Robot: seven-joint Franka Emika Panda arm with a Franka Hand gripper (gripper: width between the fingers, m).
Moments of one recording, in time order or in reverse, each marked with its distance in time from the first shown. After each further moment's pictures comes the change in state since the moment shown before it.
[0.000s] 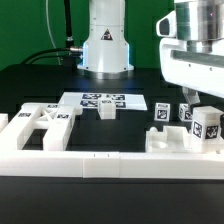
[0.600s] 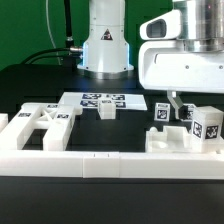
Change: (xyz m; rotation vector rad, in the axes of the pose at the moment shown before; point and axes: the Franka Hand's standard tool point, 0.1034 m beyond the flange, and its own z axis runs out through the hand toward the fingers) arm 0.004 0.001 -0.001 -0.014 0.014 -0.590
